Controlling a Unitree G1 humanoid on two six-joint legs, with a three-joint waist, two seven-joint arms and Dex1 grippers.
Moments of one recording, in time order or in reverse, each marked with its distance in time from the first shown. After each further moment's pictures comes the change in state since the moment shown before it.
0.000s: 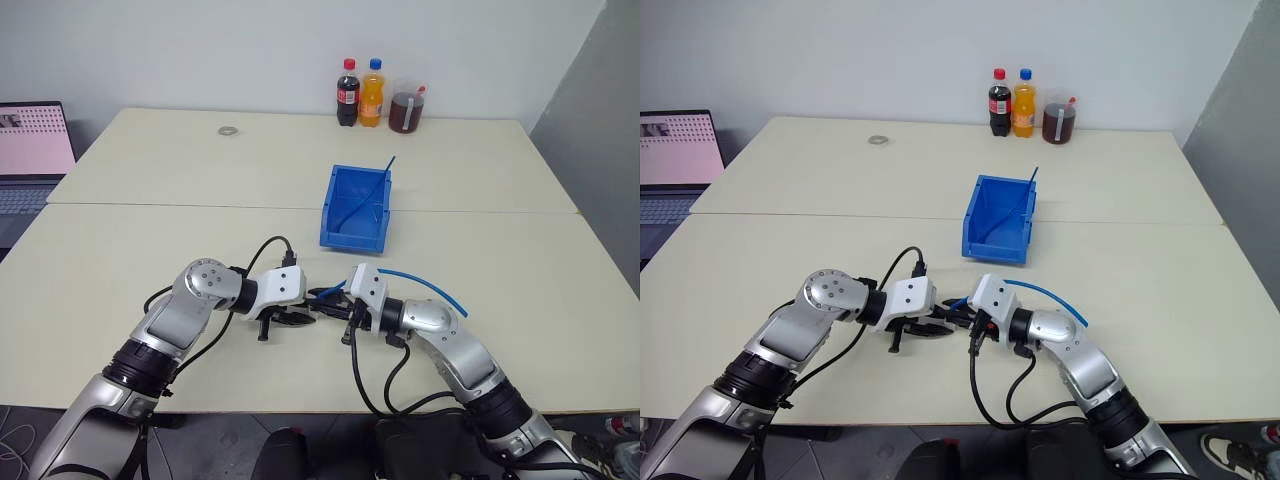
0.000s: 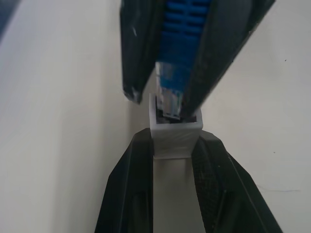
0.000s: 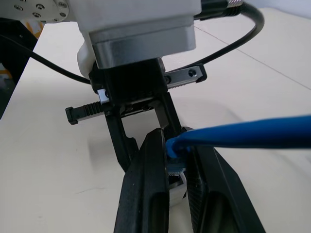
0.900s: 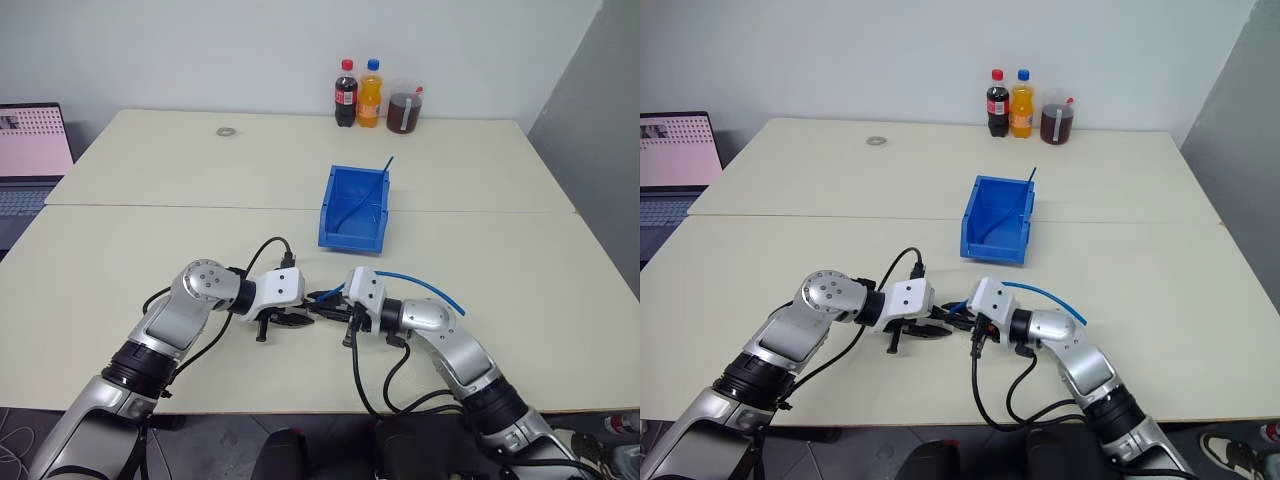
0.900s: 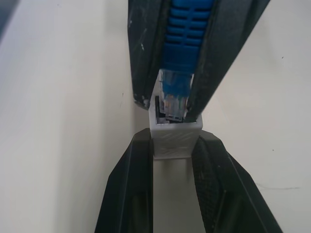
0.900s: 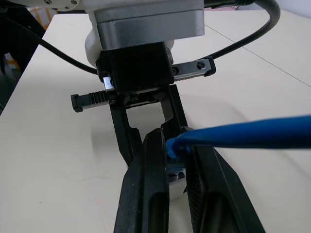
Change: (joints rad) left arm 0.009 0.001 0.011 0.019 0.008 -0.050 -0.012; right arm -0.032 -0.006 -0.007 0.068 -0.050 -0.069 0.071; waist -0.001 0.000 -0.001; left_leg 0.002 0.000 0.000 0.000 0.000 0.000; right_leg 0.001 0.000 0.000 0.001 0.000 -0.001
